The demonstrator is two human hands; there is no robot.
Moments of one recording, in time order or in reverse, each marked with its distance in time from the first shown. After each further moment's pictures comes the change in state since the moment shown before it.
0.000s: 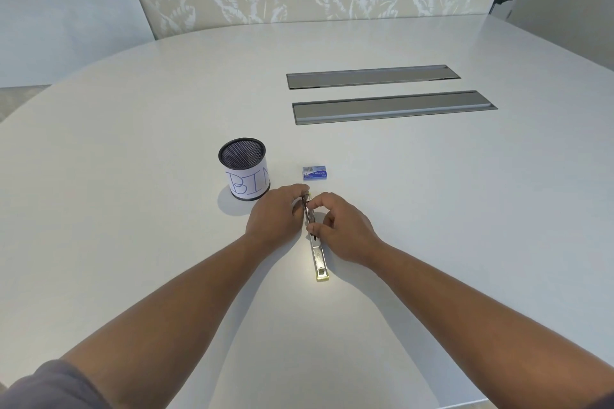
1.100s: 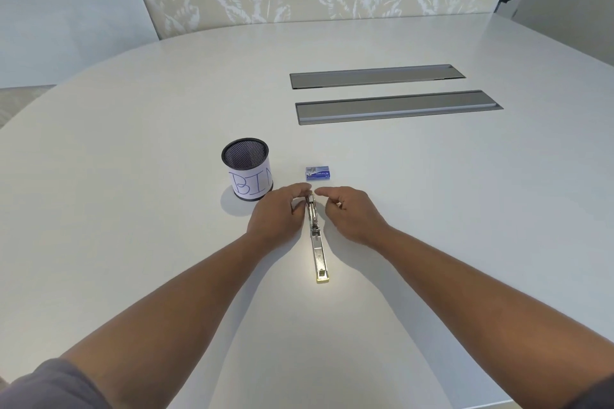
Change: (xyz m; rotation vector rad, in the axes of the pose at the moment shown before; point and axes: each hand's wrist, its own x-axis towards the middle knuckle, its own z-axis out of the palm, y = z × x) left_hand 0.000 -0.005 0.001 -0.117 0.002 -0.046; right_hand 0.025 -0.003 -0.017 0.046 0.006 0.001
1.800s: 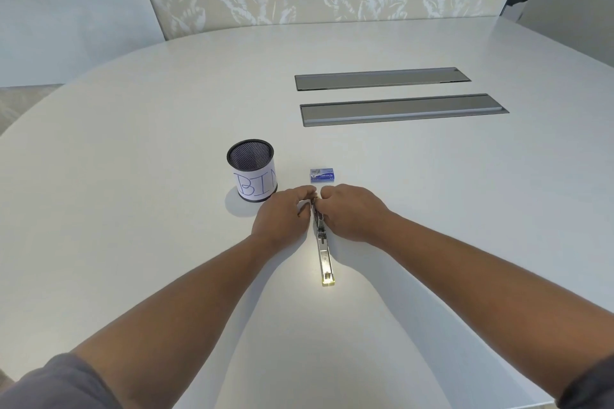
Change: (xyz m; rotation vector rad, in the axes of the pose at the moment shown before) left_hand 0.001 0.001 0.000 0.078 -0.009 0.010; right_hand 0.014 -0.016 -0.008 -0.908 -0.182 -0.466
